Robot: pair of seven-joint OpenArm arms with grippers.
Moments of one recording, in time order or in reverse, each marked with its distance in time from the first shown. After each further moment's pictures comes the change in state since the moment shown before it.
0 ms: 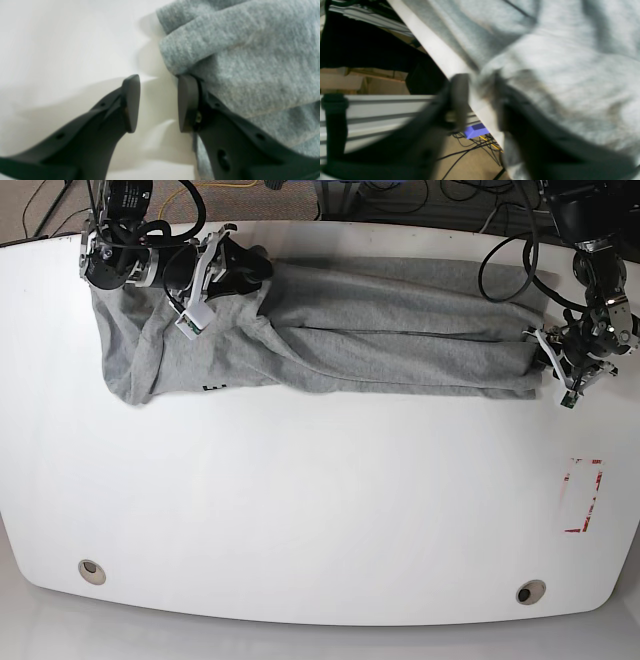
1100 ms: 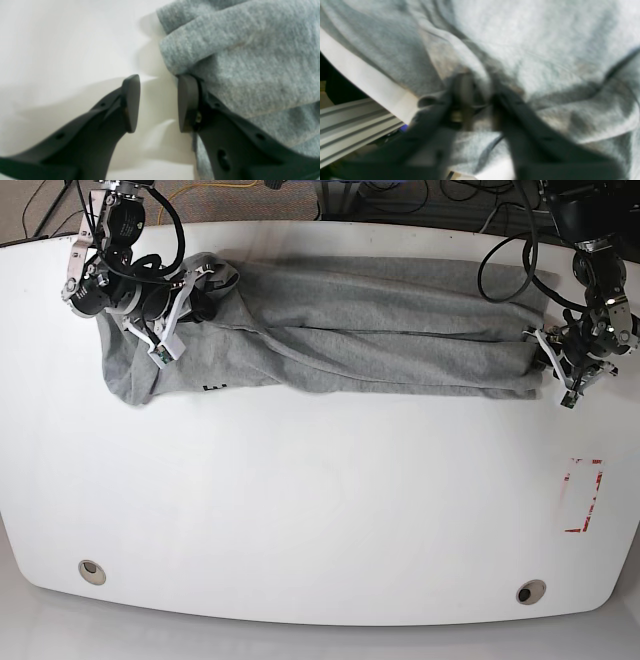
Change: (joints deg) left arm 0.0 0.0 0.0 0.1 0.0 0.0 0.0; right arm 8.0 -0.5 4.7 -4.6 -24.0 0.0 2.7
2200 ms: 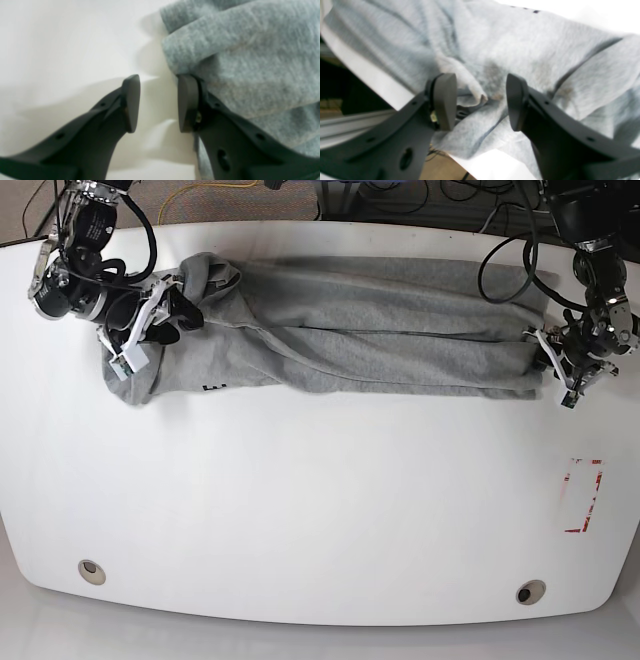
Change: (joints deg) left arm 0.0 0.0 0.0 0.0 0.1 0.0 -0.2; right arm 0.3 3.6 7.7 0.9 13.6 0.0 -2.6
